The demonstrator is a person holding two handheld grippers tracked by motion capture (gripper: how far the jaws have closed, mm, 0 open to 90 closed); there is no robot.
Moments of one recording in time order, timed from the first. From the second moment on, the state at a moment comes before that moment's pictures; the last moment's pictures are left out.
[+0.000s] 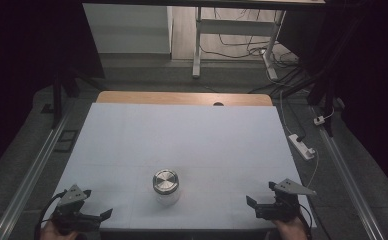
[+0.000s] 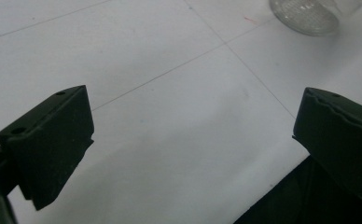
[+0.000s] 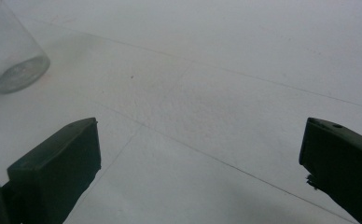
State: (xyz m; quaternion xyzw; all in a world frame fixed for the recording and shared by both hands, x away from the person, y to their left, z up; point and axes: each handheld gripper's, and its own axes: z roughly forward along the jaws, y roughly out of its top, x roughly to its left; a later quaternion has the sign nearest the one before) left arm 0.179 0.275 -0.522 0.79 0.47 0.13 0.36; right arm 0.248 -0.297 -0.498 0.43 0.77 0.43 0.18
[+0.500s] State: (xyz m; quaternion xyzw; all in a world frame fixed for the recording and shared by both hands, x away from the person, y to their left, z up) left arm 0.182 0.274 -0.523 0.80 0.46 0.11 0.37; right arm 0.250 -0.293 -0.499 0.41 0.79 0.42 0.16
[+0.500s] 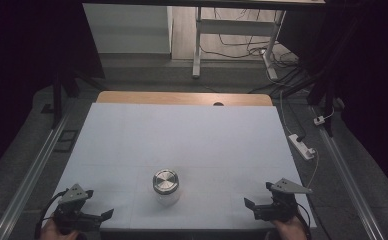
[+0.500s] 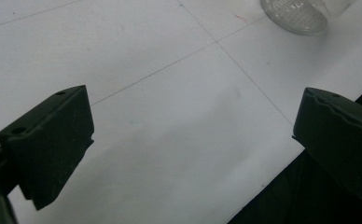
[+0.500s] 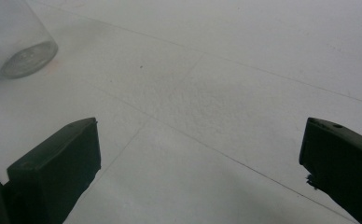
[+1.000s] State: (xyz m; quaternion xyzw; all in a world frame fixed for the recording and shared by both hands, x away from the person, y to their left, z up) left arm 0.184 0.274 -0.522 0.80 0.45 0.12 0.38; right arm 0.251 -0.290 -0.500 0.41 0.80 0.41 0.16
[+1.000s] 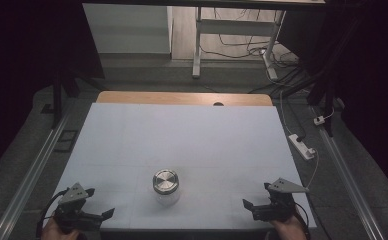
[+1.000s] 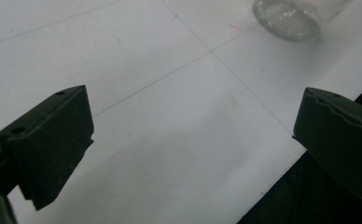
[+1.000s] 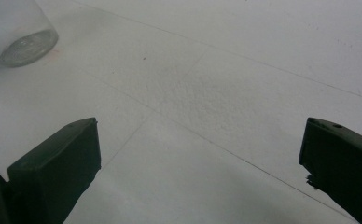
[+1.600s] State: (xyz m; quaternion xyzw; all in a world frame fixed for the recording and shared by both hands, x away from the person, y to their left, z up) left arm 0.191 0.258 -0.519 0.82 0.38 0.12 0.41; right arm 0.252 -0.288 -0.500 0.40 0.81 0.40 0.16
